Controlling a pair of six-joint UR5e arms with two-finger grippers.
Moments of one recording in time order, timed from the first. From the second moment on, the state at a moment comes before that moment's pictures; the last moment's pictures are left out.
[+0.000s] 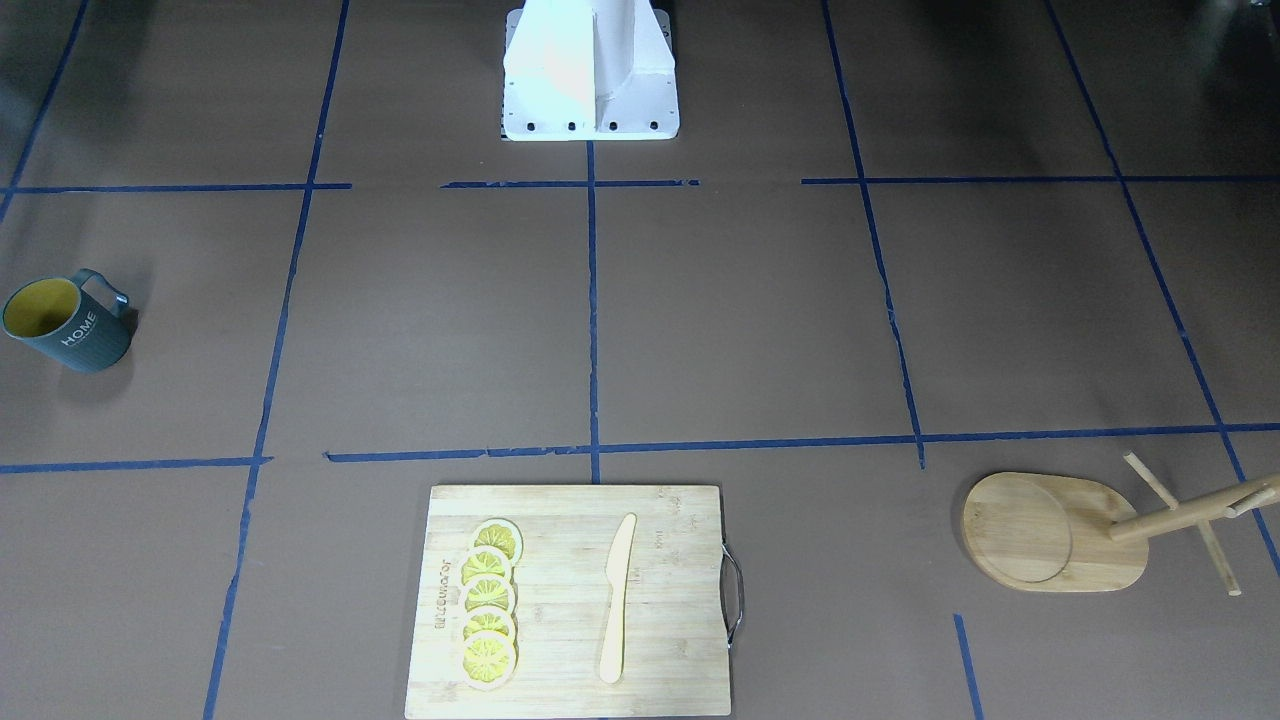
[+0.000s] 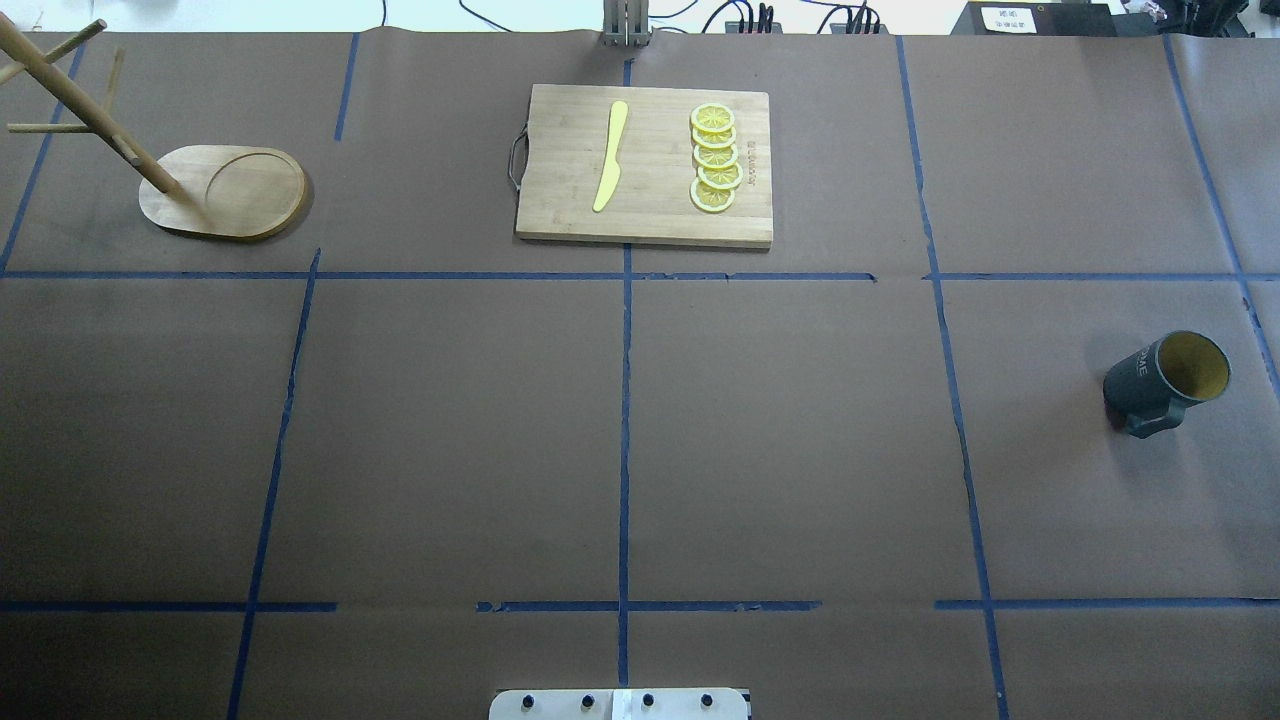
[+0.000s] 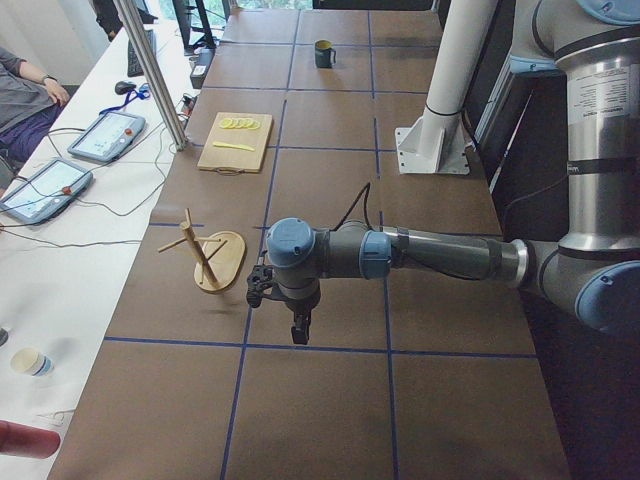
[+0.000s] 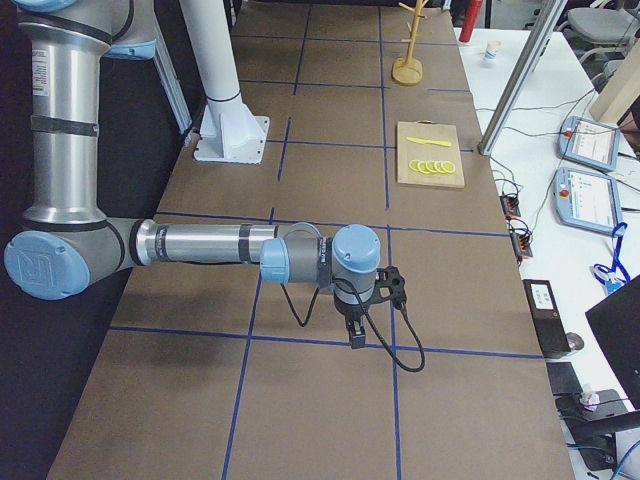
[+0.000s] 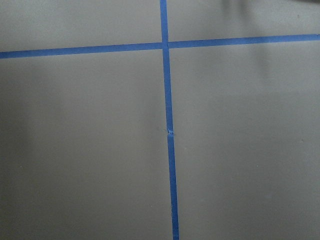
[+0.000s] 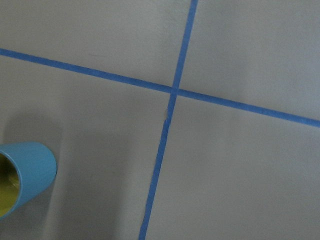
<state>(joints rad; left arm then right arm) -1.55 -1.44 -1.81 -1.44 -2.37 0.07 1.56 -1.65 1.71 -1.55 2.32 -0.16</state>
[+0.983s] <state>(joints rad) -1.55 -1.44 -1.81 -1.44 -2.37 0.07 1.32 -1.63 1.76 -1.40 2.33 -0.08</state>
